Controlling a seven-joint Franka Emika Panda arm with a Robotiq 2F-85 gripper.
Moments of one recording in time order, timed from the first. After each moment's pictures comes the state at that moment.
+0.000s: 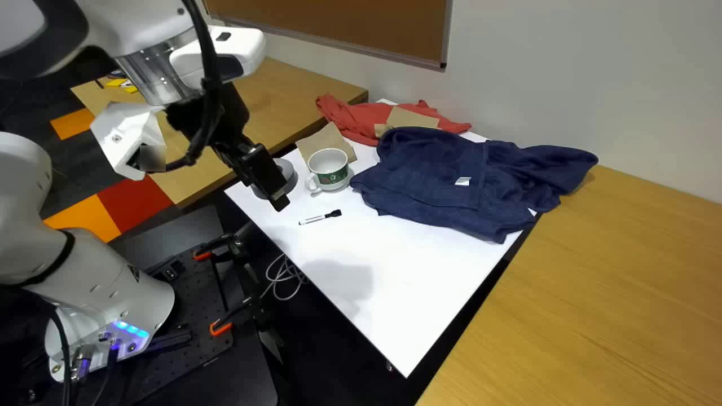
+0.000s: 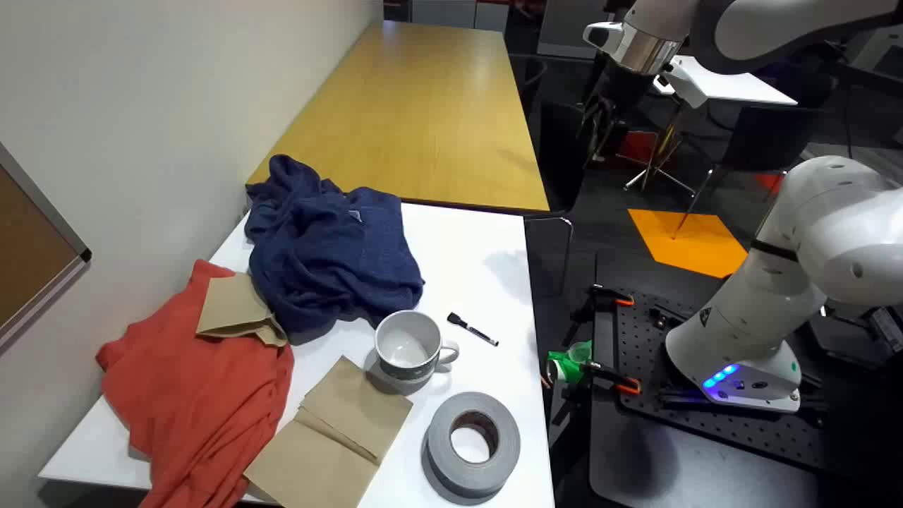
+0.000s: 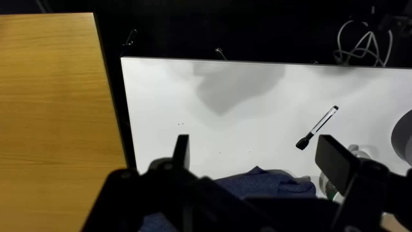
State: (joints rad) arm -0.12 -0.77 -0.31 -2.75 -0.27 2.16 -0.49
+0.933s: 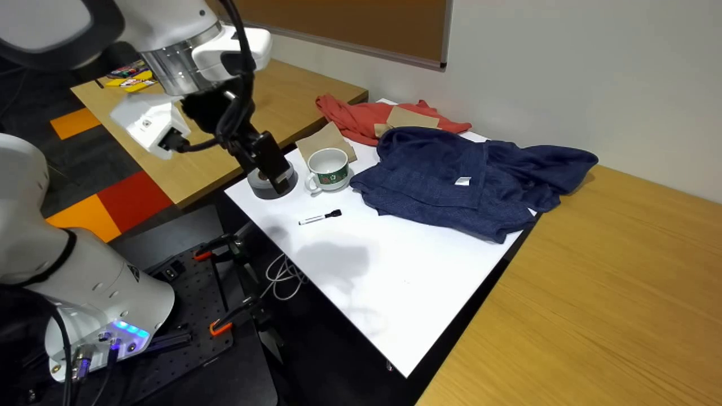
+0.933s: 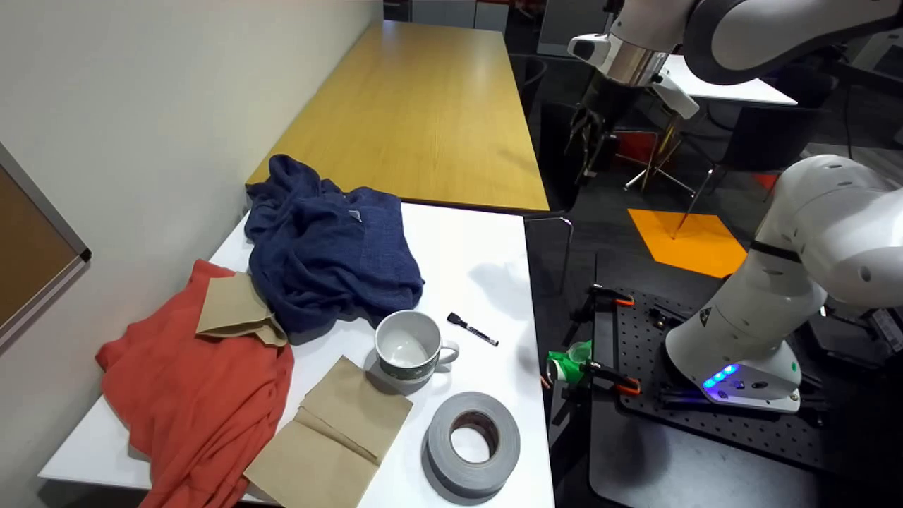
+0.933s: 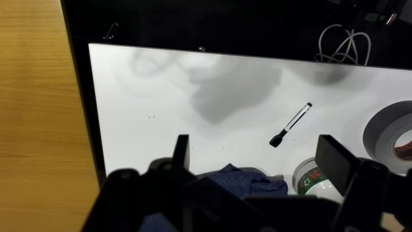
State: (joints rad) arm -0.06 -0.73 -0.26 -2.76 -0.20 2.17 -0.46
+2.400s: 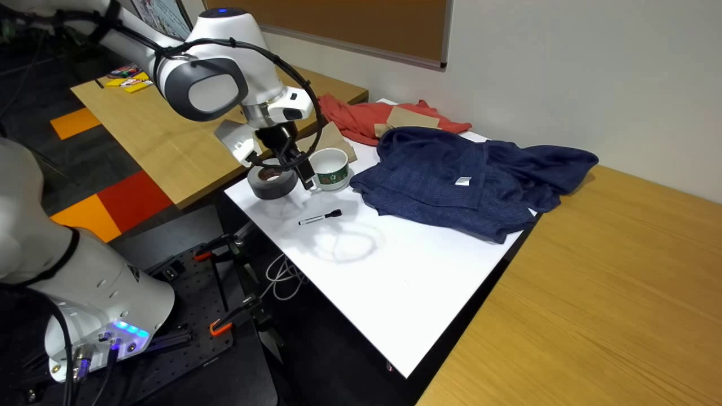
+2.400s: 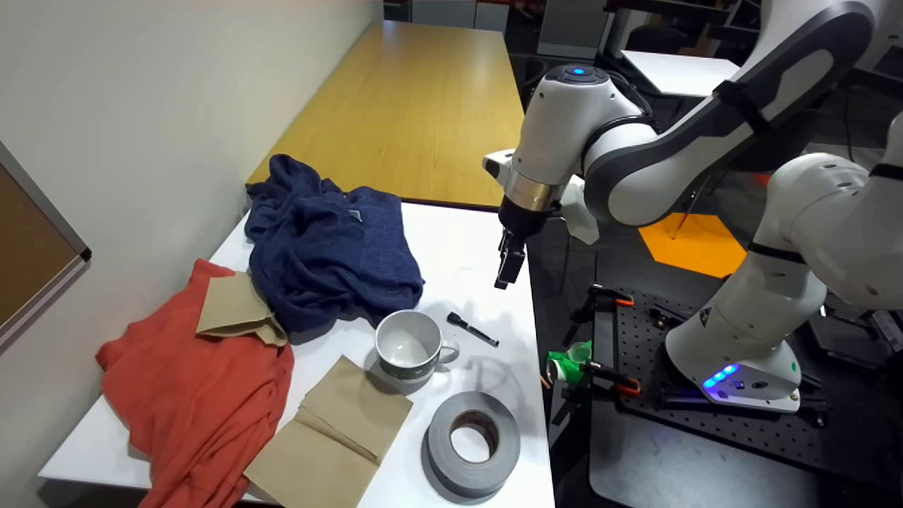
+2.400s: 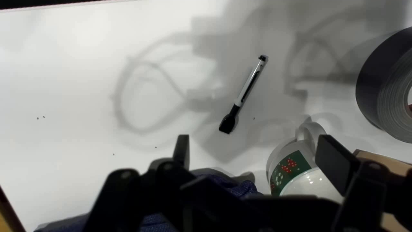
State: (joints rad) arm 0.06 -0.18 0.02 -2.74 -0.02 2.67 -0.05
